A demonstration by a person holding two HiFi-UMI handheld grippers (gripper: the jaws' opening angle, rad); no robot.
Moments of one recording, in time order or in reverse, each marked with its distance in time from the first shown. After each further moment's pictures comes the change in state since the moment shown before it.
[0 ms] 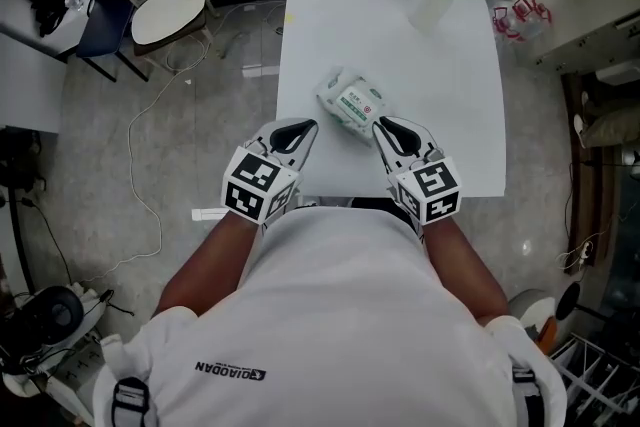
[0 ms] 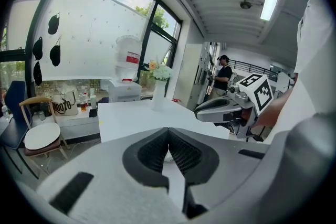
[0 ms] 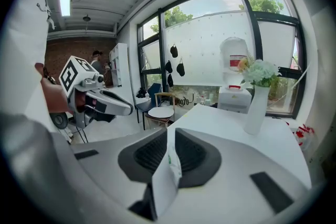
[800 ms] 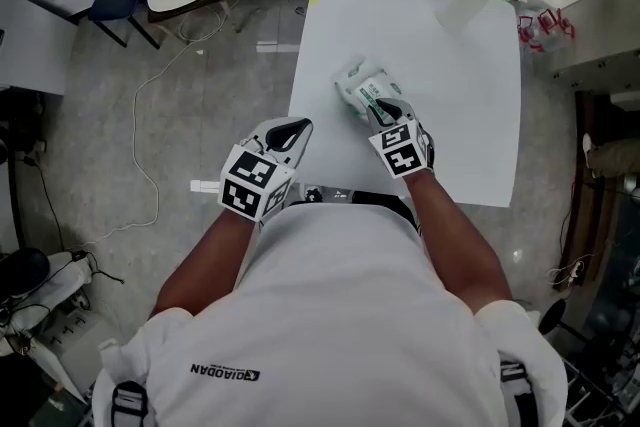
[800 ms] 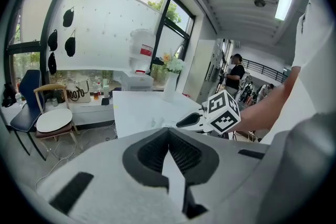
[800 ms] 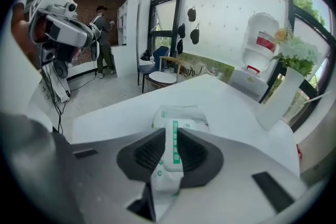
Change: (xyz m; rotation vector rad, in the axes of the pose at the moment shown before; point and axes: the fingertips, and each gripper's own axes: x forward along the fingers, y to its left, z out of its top) left arm -0.022 0.025 -0.043 -0.092 0.057 0.096; right arm 0.112 -0.017 -0.097 -0.263 0.357 0.008
